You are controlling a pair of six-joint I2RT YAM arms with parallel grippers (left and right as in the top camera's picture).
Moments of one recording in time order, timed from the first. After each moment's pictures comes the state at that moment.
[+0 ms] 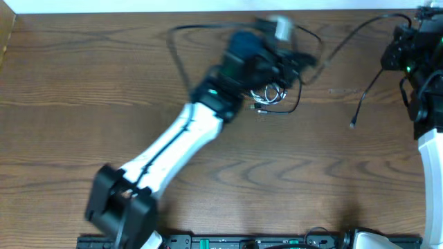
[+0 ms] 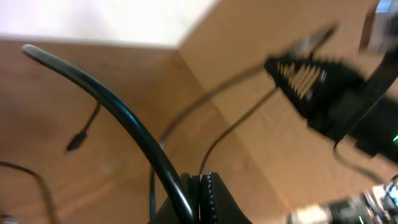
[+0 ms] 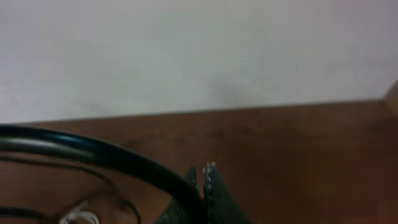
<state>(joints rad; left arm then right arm) -0.64 1.74 1.39 0.10 0.52 -0.66 -0.19 1.34 1.29 -0.36 -0.17 0.03</state>
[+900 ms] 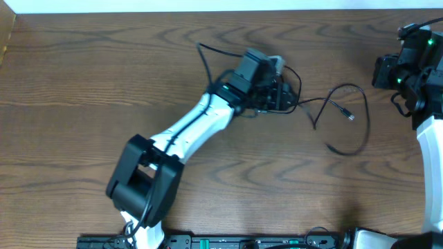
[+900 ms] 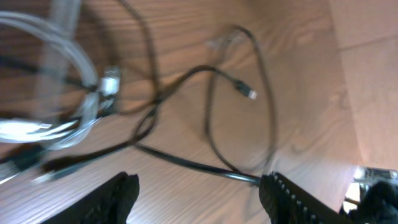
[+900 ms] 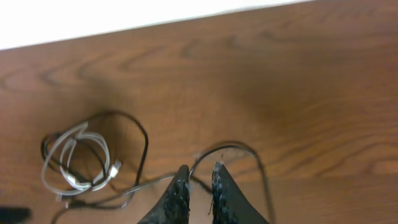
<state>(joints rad) -0.59 1.90 1.40 -0.32 0.49 -0.53 -0.21 1.43 1.29 -0.60 -0.22 0.02</state>
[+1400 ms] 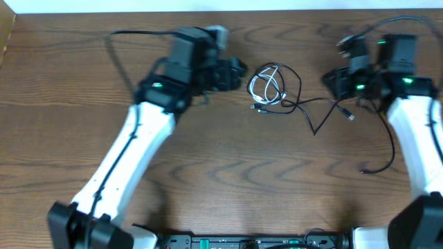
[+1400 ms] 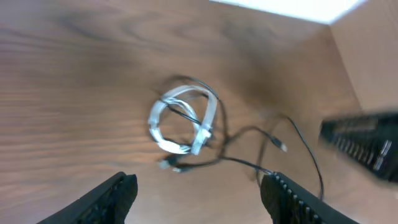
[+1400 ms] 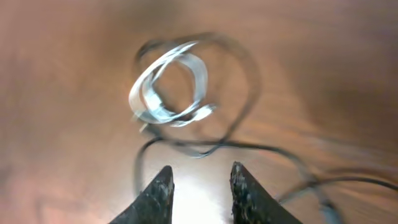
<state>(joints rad) -0.35 1.54 1.40 -0.57 0.33 -0.41 -0.01 1.58 1.29 -0.72 -0.49 -0.21</state>
